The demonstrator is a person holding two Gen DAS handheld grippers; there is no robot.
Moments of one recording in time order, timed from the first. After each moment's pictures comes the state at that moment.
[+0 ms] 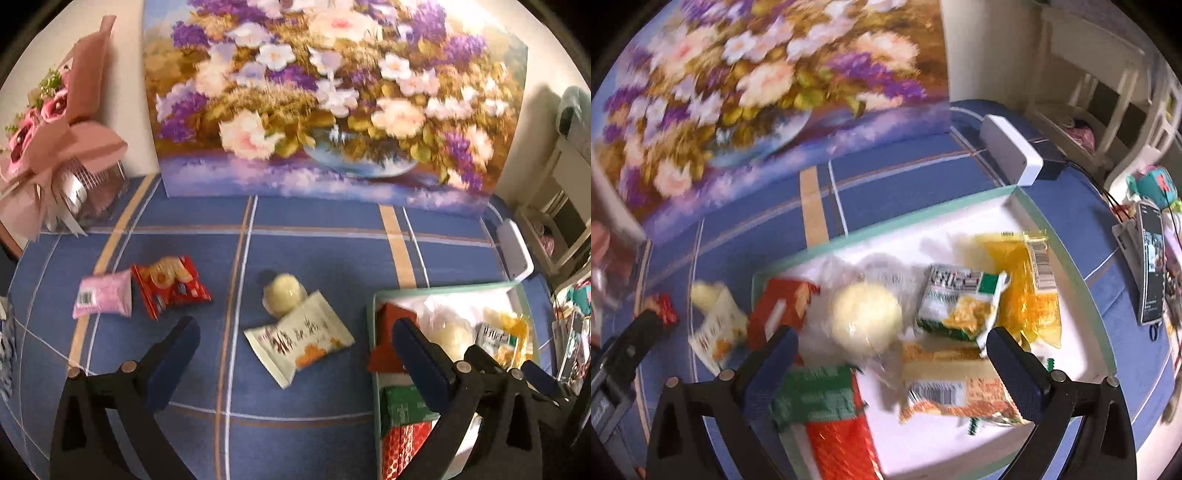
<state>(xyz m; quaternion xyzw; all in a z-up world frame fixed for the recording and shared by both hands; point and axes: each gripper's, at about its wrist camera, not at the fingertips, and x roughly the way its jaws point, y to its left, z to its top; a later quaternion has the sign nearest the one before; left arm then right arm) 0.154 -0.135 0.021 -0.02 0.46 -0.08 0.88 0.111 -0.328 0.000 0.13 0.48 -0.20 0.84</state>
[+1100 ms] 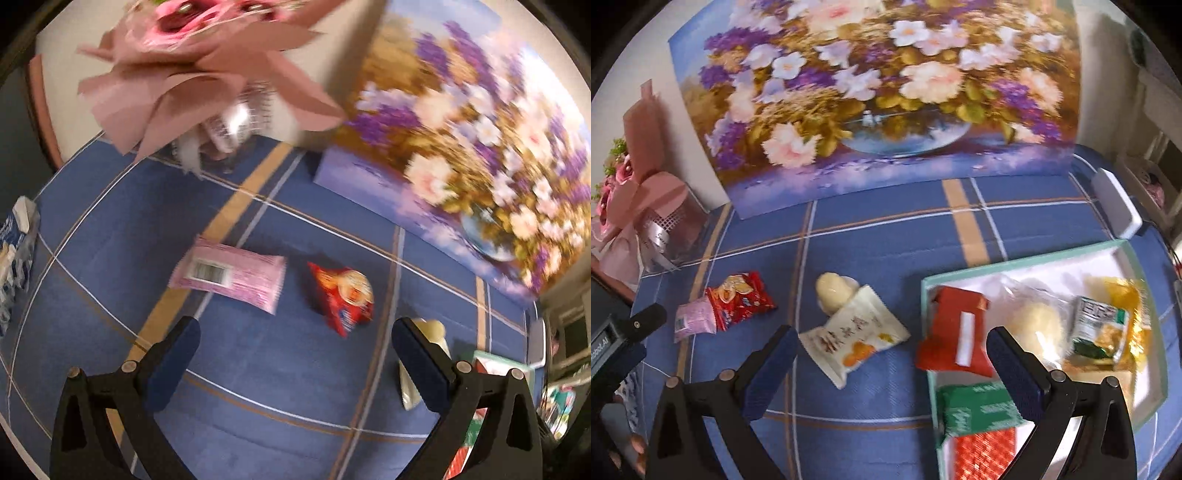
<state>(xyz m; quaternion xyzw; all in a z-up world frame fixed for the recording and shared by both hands) 0.169 0.058 -0.007 -0.18 0.48 0.04 0.86 0.156 -0.208 0.005 0.08 0.47 -0.07 0.88</state>
